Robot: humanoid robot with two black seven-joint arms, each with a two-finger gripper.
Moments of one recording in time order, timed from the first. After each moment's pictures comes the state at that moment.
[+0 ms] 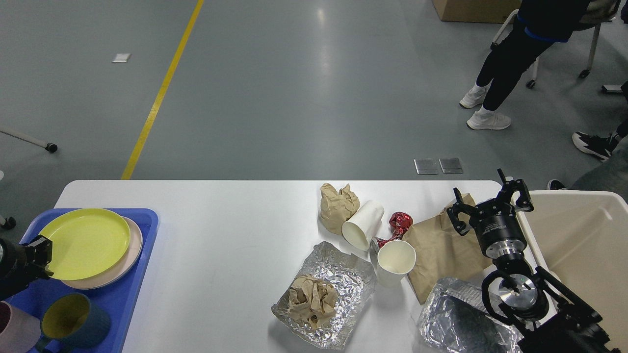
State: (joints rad) left arm -1.07 0.74 0.83 -0.58 -0.29 -0.49 0.23; right arm 0.30 -0.22 1.07 0.85 -0.09 0.25 0.40
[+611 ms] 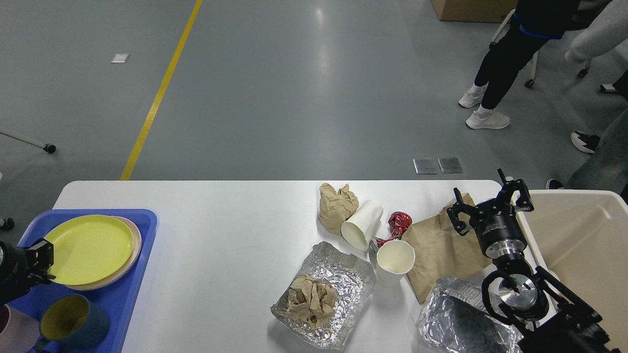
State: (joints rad) left arm -1.07 0.75 0.83 -0.62 -0.29 -0.50 0.23; right arm 0.30 -0.22 1.07 0.85 -0.09 0.25 0.40
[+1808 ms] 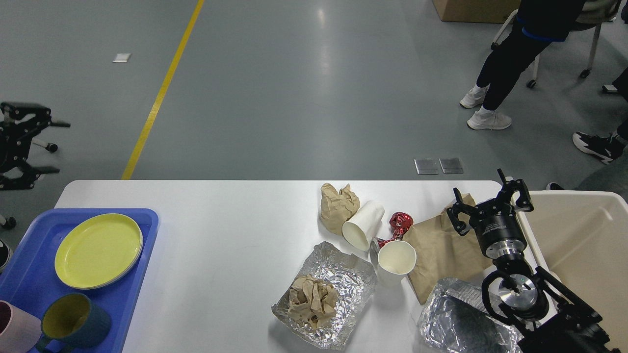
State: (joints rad) left arm -1.33 0.93 0.38 -0.65 -0.29 -0.70 0.22; right arm 0.30 -0.22 1.07 0.85 -0.09 0.25 0.40
